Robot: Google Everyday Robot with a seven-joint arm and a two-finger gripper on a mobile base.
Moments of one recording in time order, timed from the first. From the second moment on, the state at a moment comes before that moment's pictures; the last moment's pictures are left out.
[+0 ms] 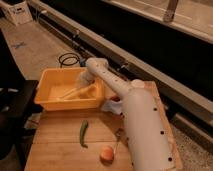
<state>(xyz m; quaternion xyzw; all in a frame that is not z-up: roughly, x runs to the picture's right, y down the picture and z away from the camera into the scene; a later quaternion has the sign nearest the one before) -0.180 -0.014 0.967 -0.15 -0.36 -0.25 0.89</state>
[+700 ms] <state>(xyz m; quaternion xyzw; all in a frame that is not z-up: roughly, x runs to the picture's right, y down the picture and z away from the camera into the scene) -0.214 0.021 0.935 -0.16 -0.39 -0.28 0.86</state>
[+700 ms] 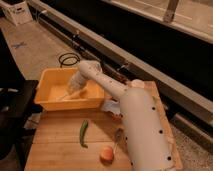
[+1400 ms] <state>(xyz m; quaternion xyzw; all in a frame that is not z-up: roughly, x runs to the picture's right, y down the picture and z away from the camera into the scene) -0.170 -0.015 0.973 -0.17 -0.32 -0.28 0.89</state>
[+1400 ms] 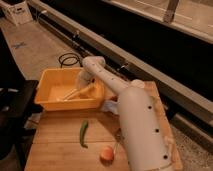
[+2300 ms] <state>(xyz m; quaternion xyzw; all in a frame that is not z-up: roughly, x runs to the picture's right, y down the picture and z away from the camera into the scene) -0.234 0.008 0.948 -0.16 -0.39 -0.31 0.85</state>
